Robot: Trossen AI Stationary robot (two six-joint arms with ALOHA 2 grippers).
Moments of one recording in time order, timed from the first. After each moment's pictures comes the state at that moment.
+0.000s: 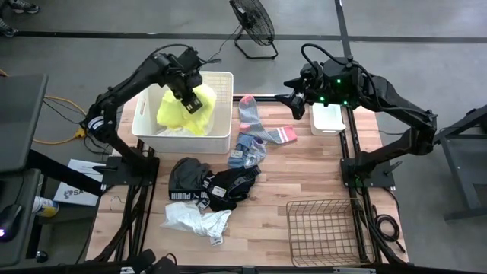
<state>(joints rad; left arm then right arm) 0.79 1.56 1.64 -1.35 -0.02 0.13 -0.27 1.34 1.75 -0.81 0.11 0.30</state>
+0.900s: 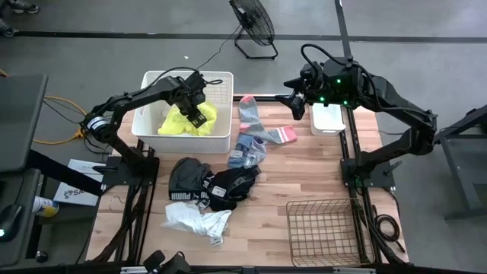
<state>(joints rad) 0.79 1.55 1.19 -0.96 -0.03 0.07 -0.27 1.34 1.75 -0.81 0.10 0.29</state>
